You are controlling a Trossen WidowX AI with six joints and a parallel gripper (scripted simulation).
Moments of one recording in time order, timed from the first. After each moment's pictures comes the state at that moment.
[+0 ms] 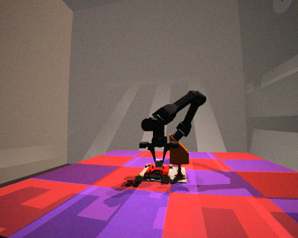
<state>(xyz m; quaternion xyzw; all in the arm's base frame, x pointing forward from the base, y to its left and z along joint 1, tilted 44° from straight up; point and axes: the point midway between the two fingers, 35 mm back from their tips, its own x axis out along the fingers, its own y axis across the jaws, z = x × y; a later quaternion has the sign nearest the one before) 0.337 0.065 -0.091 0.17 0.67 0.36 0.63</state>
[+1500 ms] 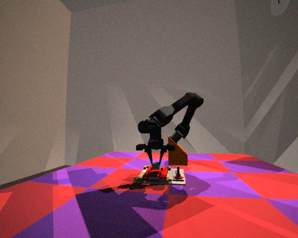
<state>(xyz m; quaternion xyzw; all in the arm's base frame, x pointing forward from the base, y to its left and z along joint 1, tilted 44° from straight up) 0.340 0.060 -0.098 0.18 0.67 0.35 0.63</state>
